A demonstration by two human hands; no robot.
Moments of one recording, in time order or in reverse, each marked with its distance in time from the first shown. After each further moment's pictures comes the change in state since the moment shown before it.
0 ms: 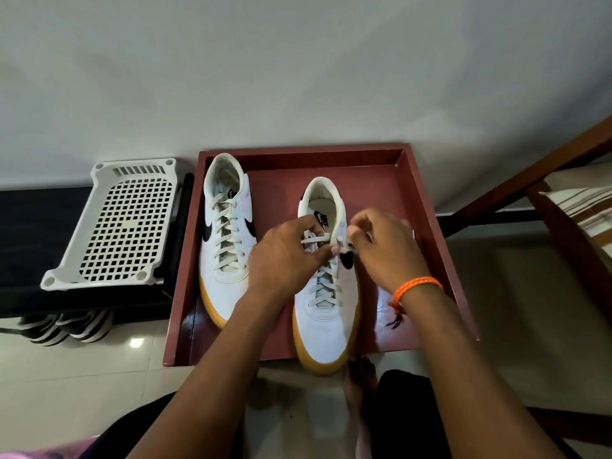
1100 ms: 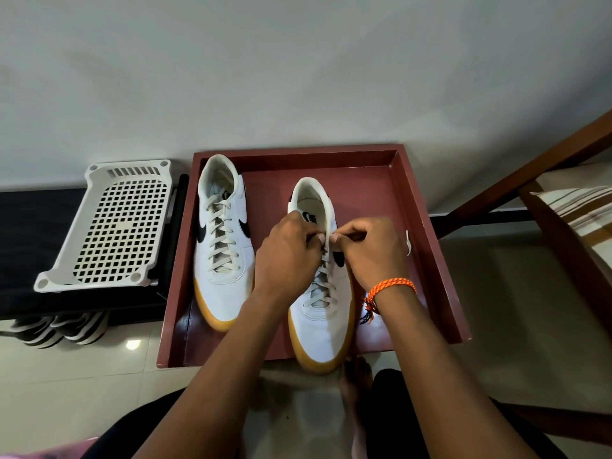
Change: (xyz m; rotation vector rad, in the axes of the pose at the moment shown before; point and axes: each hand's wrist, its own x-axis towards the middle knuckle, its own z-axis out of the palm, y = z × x) left_hand 0.003 0.015 0.012 0.038 0.048 0.016; right_hand -0.013 -0.014 0.008 0.250 0.142 0.069
